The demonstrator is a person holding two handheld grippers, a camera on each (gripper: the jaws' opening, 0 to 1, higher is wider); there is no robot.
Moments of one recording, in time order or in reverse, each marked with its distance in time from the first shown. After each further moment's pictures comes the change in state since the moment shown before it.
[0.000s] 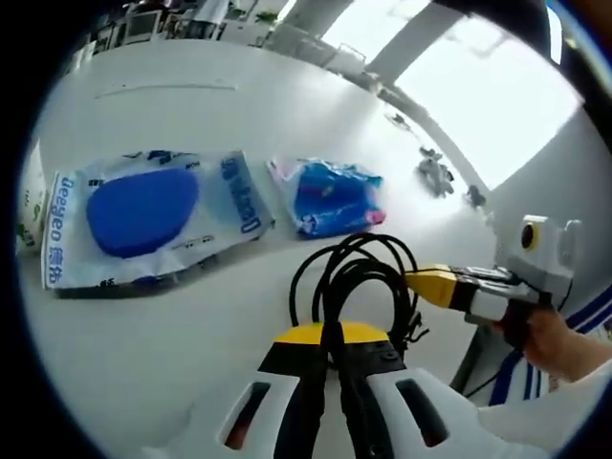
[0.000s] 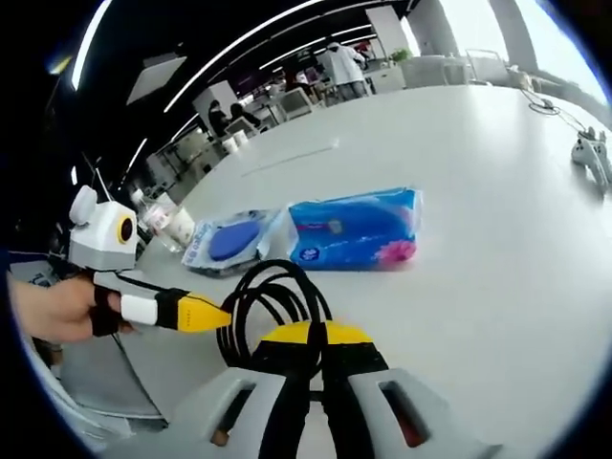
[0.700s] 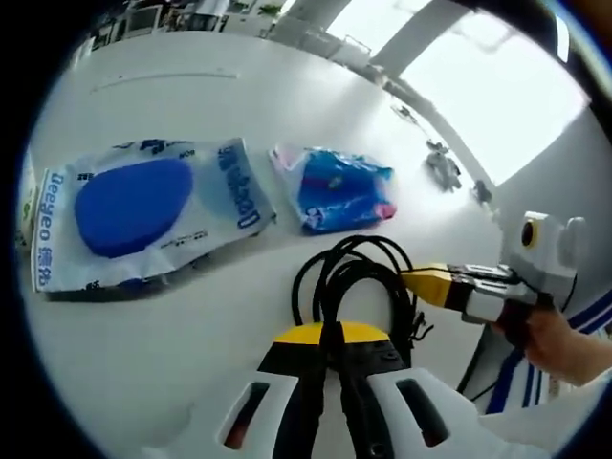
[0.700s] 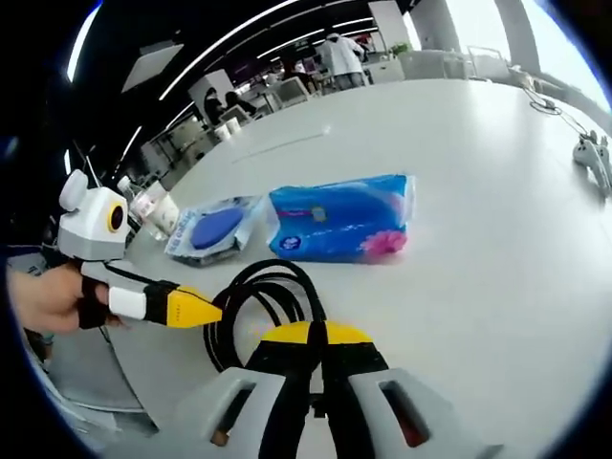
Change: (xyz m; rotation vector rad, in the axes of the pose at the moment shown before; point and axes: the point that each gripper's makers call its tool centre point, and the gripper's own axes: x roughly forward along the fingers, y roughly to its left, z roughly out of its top) left arm 0.013 0.006 -0.002 -0.009 0.027 0.017; right arm 0.012 -0.014 -0.006 -0.014 0.039 -0.029
